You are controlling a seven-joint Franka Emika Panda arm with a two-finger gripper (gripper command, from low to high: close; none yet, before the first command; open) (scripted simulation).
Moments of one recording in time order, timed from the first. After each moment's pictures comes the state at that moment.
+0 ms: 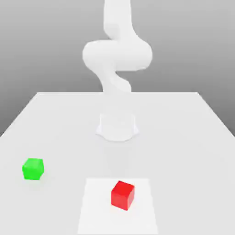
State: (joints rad) arm -0.01 -0.71 0.01 -2.35 0.01 2.35 0.85
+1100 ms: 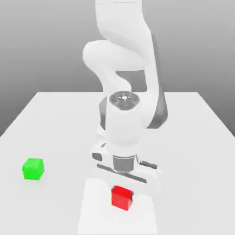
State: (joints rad) arm -0.03 0.27 0.05 -2.70 -0.08 2.97 1.35
